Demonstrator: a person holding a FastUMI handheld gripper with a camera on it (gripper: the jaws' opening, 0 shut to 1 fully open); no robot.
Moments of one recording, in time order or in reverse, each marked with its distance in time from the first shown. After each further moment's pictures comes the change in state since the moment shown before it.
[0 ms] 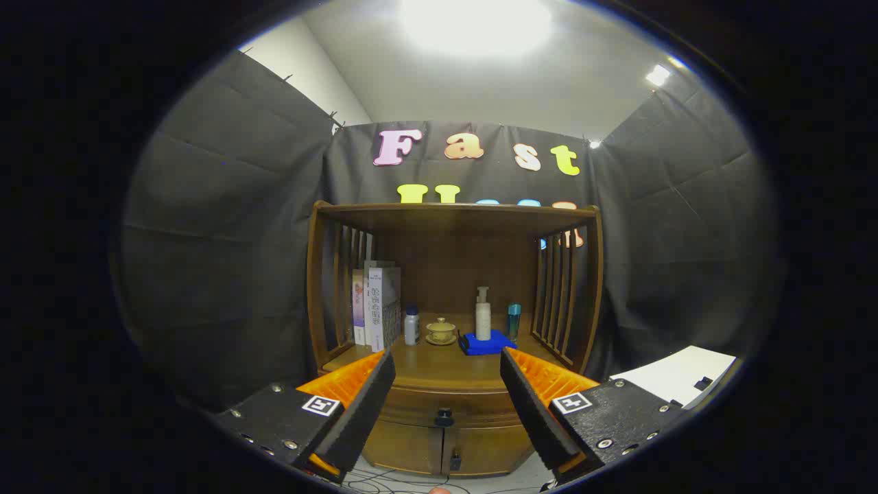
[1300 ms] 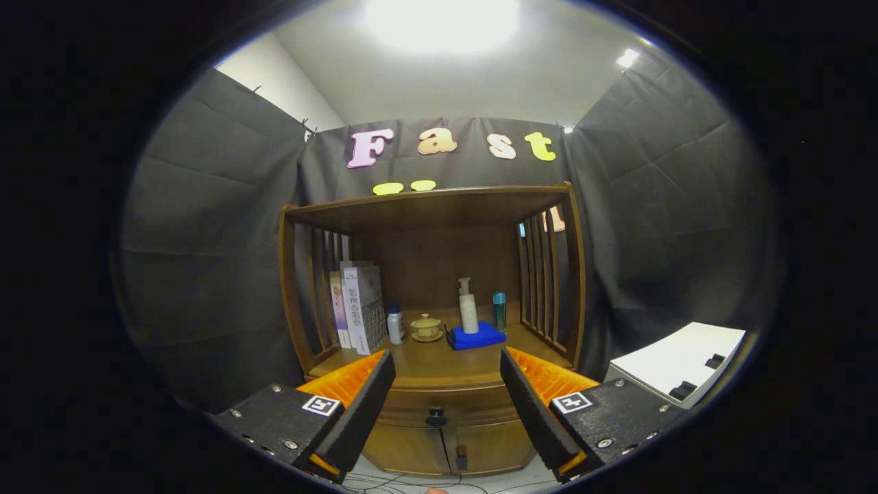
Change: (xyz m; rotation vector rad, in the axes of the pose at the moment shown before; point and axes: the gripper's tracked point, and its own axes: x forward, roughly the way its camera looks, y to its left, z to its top) arm 0.019 -0.017 -0.019 0.084 -0.010 -0.029
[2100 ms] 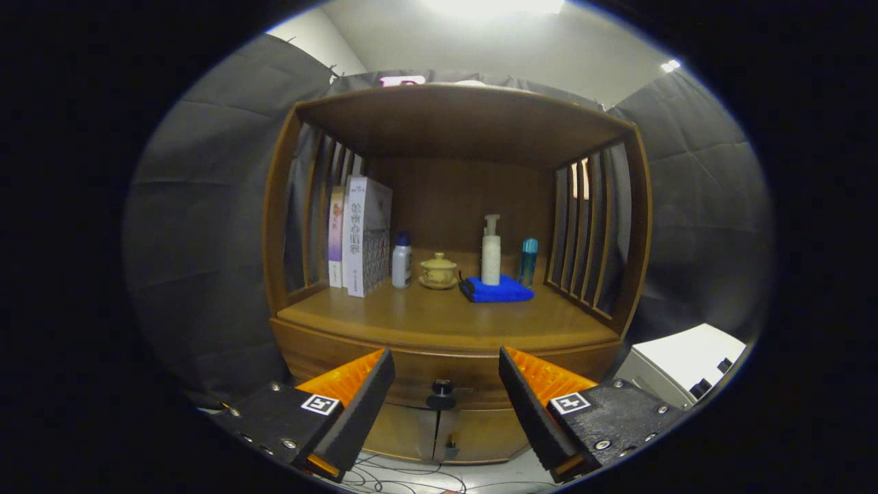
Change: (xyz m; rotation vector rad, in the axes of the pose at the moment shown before) arm 0.084 0.023 -0.140 -0.120 0.216 0.005
